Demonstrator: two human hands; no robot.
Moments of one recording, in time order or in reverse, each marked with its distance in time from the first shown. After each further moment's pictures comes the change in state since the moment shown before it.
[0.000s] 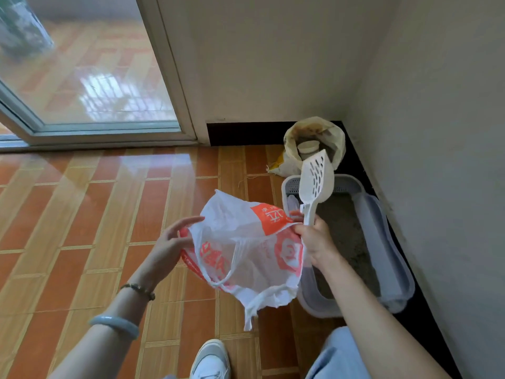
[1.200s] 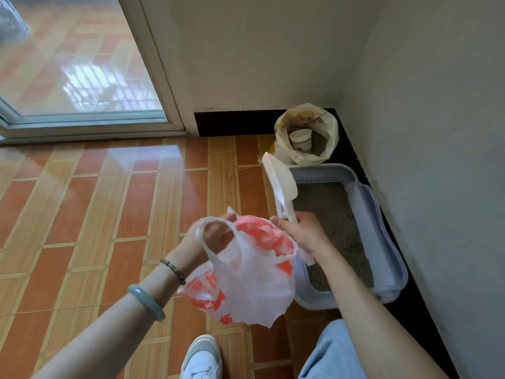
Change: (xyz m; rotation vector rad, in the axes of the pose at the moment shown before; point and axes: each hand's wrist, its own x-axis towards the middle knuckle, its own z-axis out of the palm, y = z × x) left_hand 0.040 0.001 0.081 1.458 -0.114 0.693; right_hand 0.003 0.003 -0.014 -0.412 -0.213 -0.066
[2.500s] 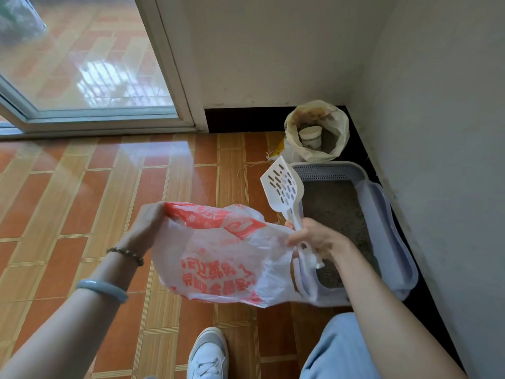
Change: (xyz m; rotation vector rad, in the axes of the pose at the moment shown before) left_hand -0.051 -0.075 -0.040 -0.991 0.186 -1.011; right_hand 0.005 0.004 -0.011 0.021 -0.423 0.119
